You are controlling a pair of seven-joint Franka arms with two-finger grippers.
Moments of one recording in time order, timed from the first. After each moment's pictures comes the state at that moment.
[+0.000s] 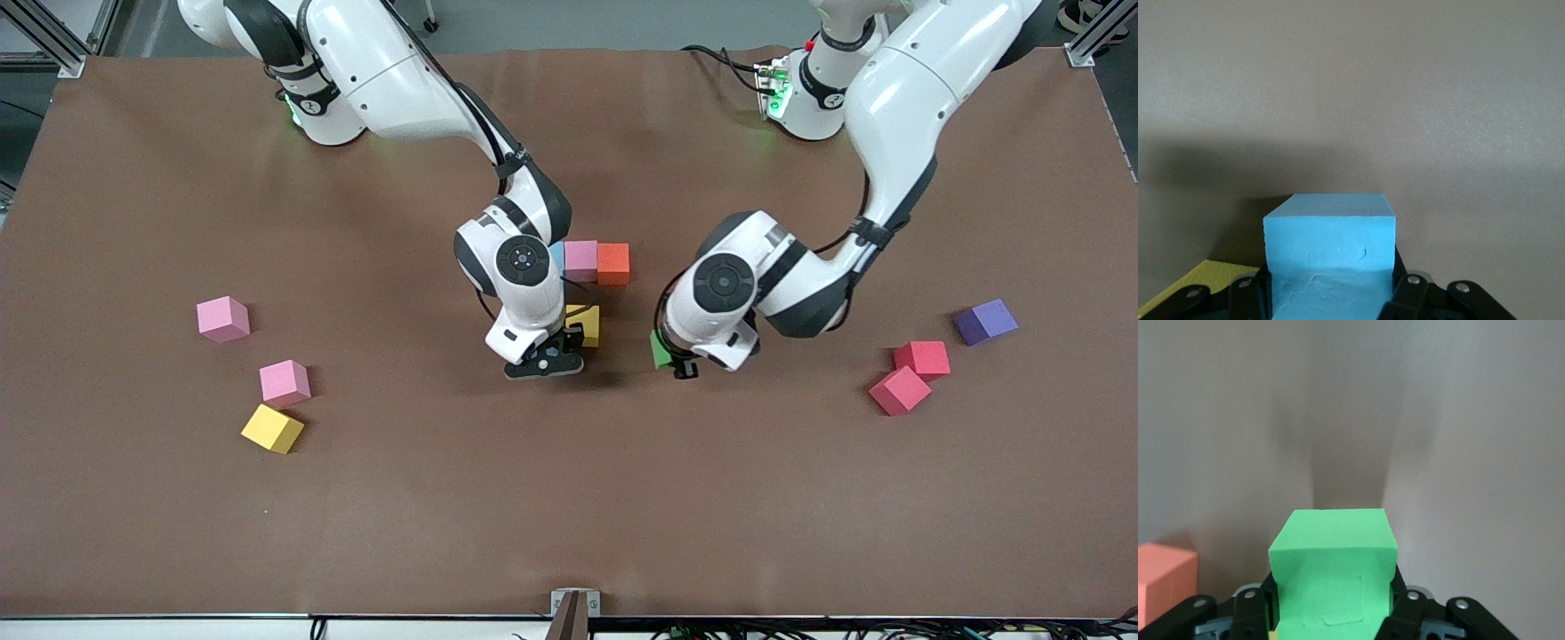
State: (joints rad) left arm -0.02 0.71 -0.67 -1.63 0.41 2.14 -2.53; right arm 0.78 0.82 -0.09 -1.46 0.06 2.35 0.56
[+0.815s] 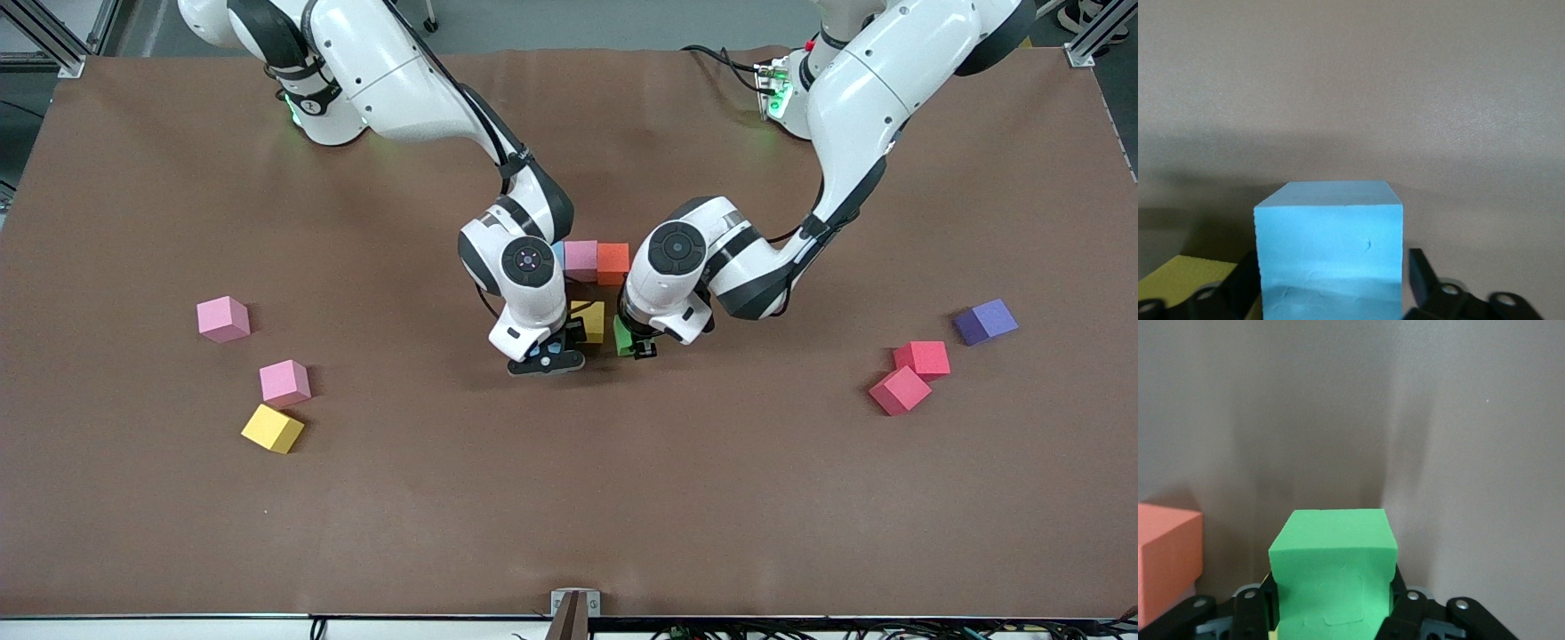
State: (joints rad) left arm -0.08 0.74 -0.66 -1.73 0.50 2.31 -2.64; right arm 0.79 0.83 -0.09 -1.46 0.06 2.33 0.56
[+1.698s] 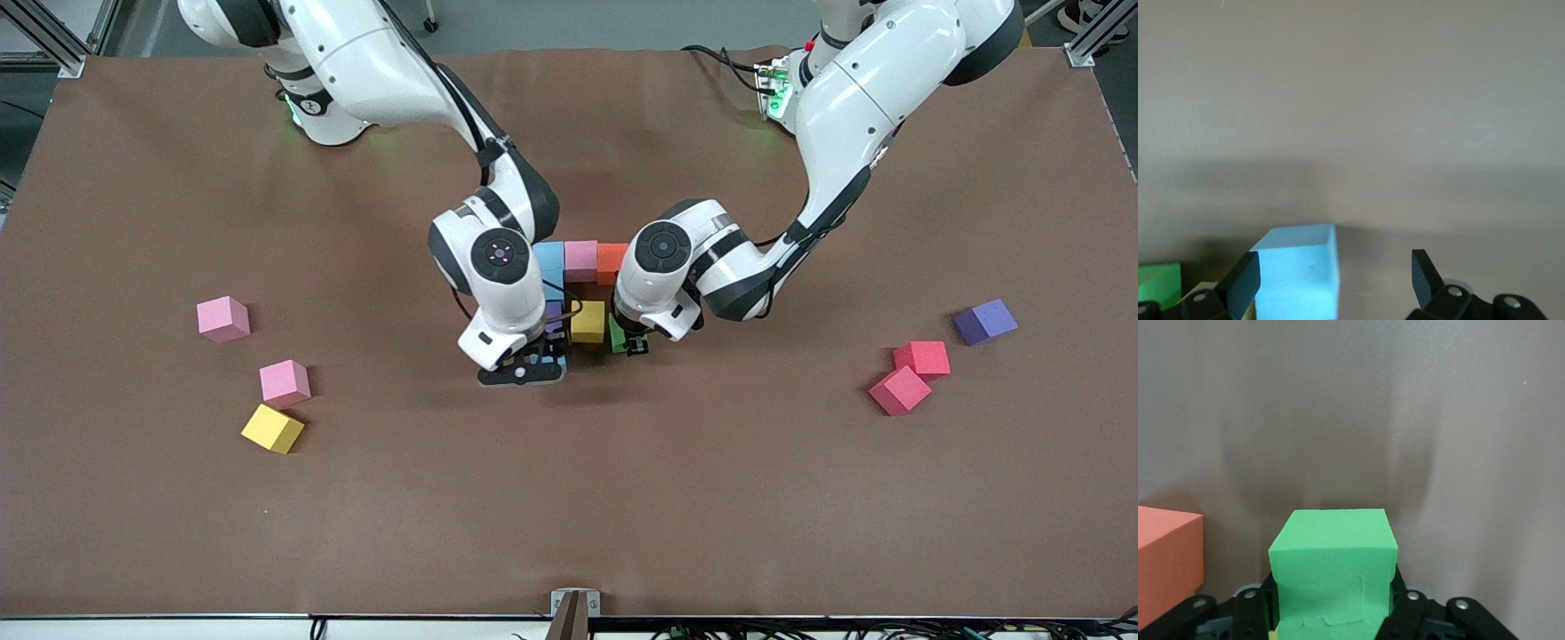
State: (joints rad) left arm -0.10 0.77 -0.66 -1.74 0.52 2.33 -2.67; right arm 0.76 0.71 -0.16 -1.42 0.06 2.21 0.56
